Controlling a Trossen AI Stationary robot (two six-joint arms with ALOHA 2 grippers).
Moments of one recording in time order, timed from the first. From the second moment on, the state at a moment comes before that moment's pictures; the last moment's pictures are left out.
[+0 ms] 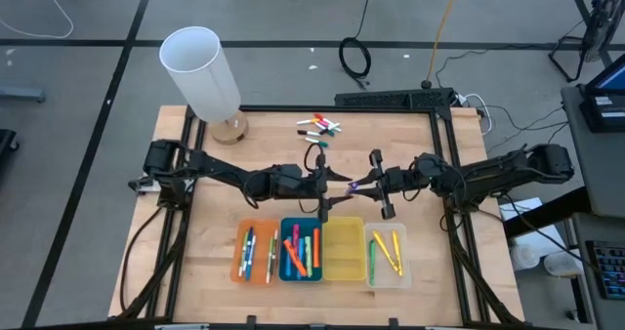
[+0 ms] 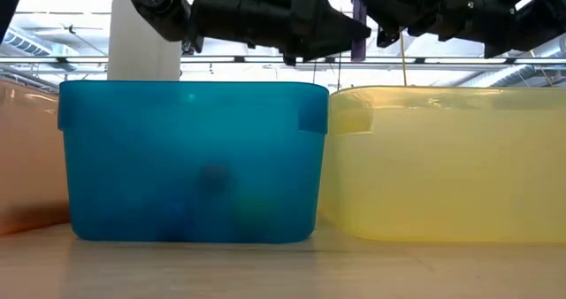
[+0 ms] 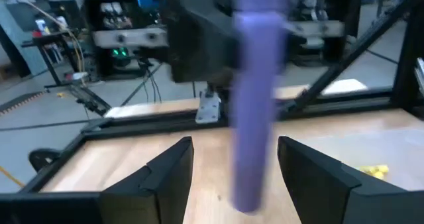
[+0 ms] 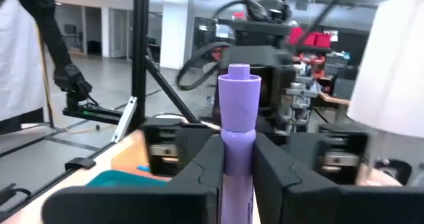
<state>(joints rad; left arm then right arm) -0.05 1.85 1.02 0.76 -0.08 0.14 -0.03 1.16 0.37 0.92 -0.24 -0.08</state>
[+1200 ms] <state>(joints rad) -0.29 1.64 0.93 0.36 0.04 -0.34 0.00 1.11 0.37 0.91 -0.13 -0.01</state>
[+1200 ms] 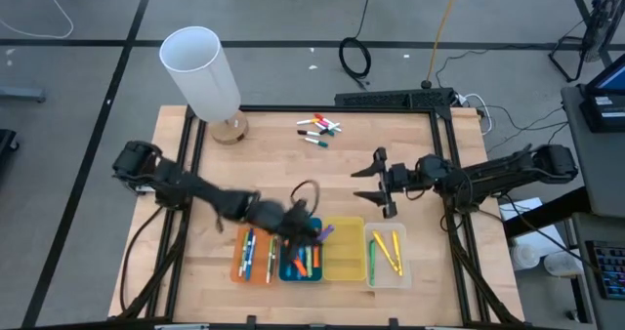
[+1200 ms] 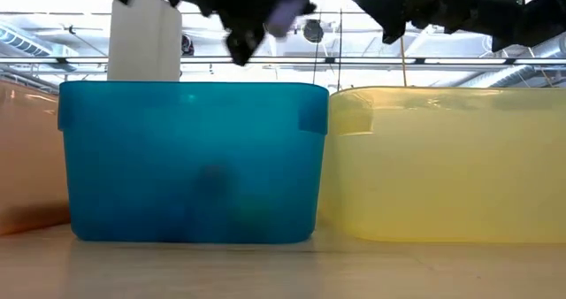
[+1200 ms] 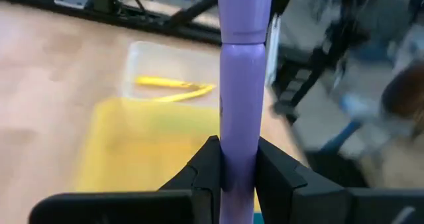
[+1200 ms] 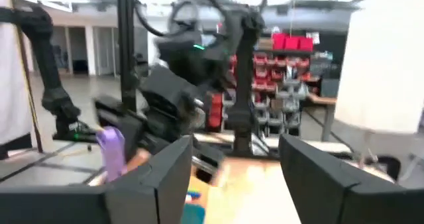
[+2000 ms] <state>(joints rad) -0.47 1.67 0.68 0.60 -0.47 -0.79 0.00 1.10 0.37 0.88 -0.13 0.00</state>
